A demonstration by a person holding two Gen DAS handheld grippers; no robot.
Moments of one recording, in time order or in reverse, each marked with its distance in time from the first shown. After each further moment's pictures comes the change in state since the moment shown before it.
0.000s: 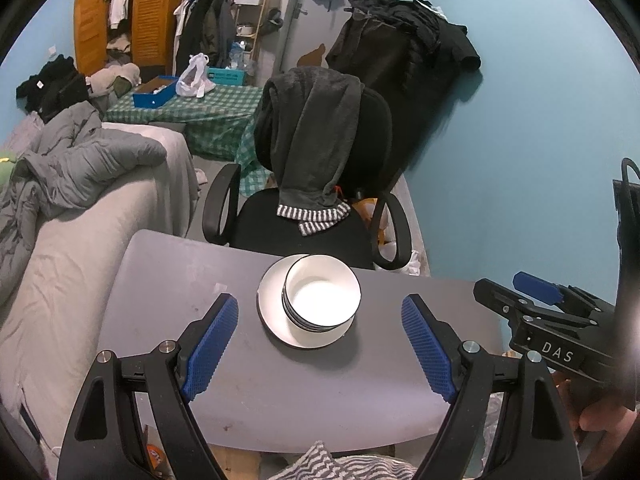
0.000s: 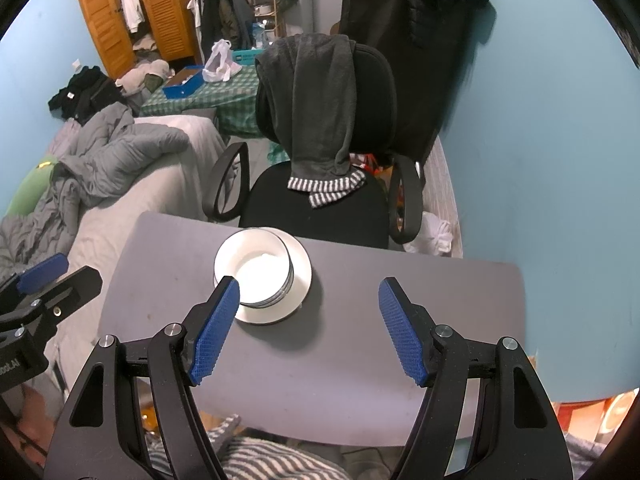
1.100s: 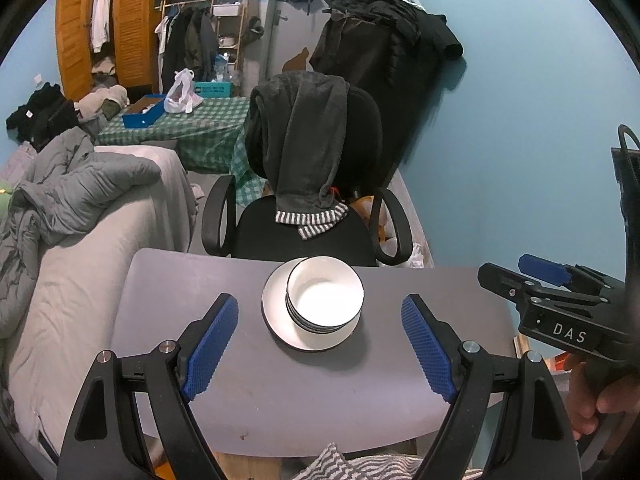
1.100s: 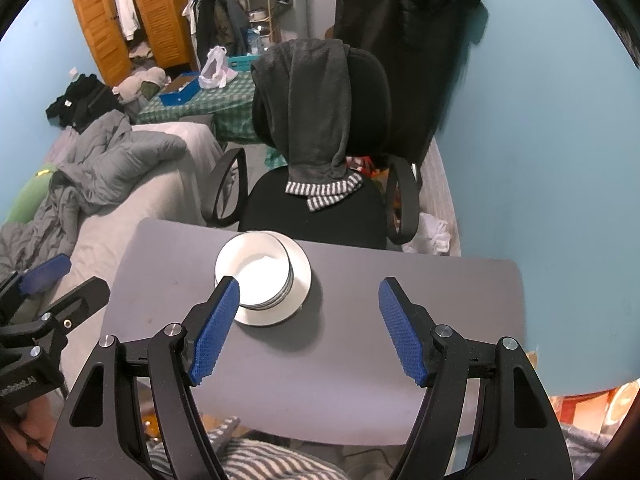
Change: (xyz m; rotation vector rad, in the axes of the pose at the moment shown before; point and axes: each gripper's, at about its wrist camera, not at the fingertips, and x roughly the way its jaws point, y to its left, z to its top) left arm 0.001 -0.006 -0.002 0.090 -0.017 0.004; right arm -0.004 -0.004 -0.003 0.017 -0.014 -0.003
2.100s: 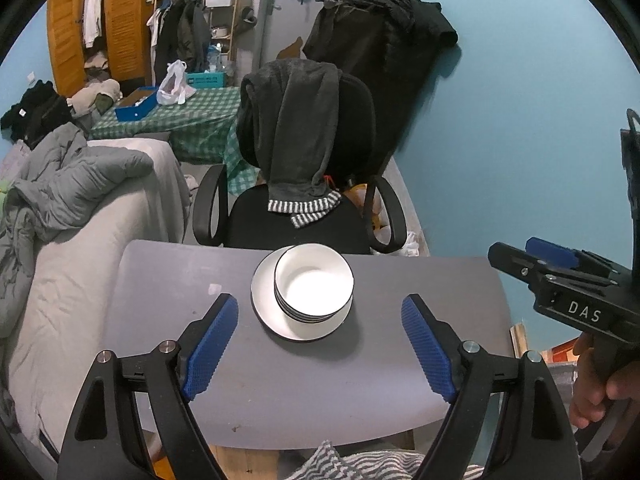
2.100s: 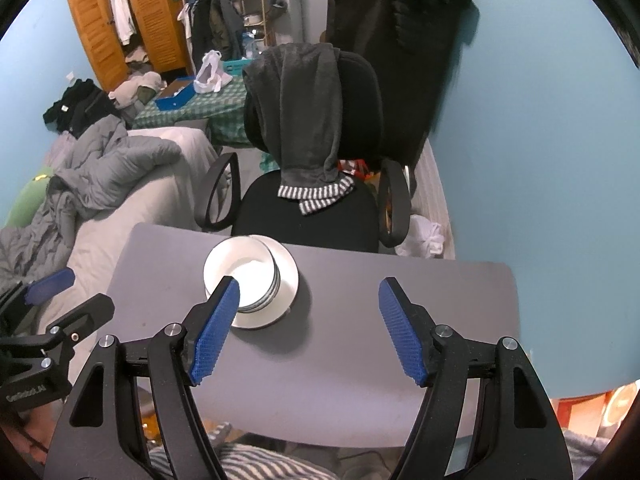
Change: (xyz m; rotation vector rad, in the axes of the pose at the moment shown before) left arm 0.012 -0.012 -0.002 0.020 0.054 -0.015; right arm -0.002 -0.013 0.004 0.007 -0.014 -0.009
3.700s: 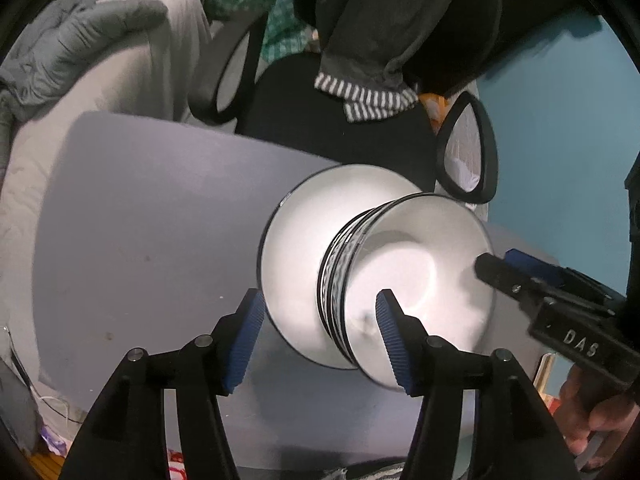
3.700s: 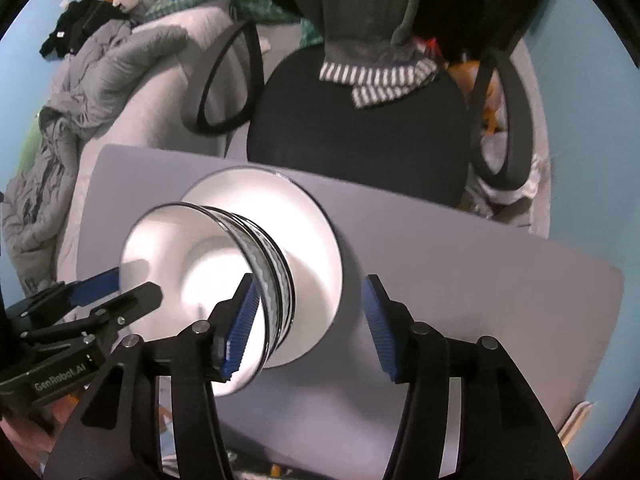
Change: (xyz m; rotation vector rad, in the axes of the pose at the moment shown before) left arm 0.220 0.079 0.004 -0.261 0.421 0.057; right arm 0.245 0.008 0.022 -0.052 0.453 0.192
